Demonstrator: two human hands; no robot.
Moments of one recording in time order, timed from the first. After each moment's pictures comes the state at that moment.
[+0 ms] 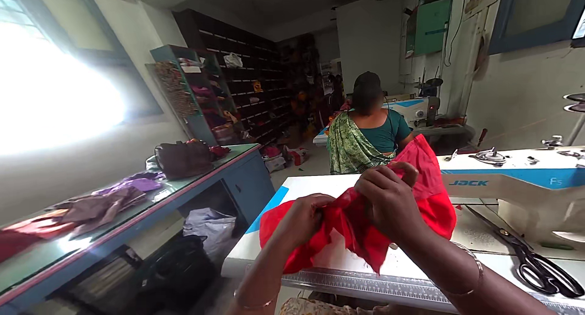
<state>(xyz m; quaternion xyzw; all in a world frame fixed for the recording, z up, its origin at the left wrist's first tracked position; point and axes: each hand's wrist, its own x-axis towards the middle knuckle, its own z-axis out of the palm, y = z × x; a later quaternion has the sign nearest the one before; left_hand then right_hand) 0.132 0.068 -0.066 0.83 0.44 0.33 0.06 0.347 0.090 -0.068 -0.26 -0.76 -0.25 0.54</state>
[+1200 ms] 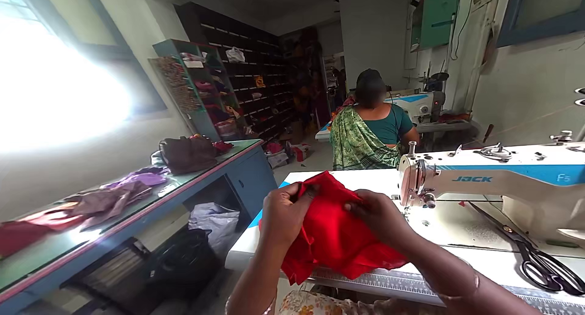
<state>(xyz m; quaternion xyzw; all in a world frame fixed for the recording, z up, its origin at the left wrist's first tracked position) 0.140 0.035 -0.050 0.63 0.56 0.54 0.07 0.341 0.084 -0.095 -0.31 -0.77 0.29 0.47</state>
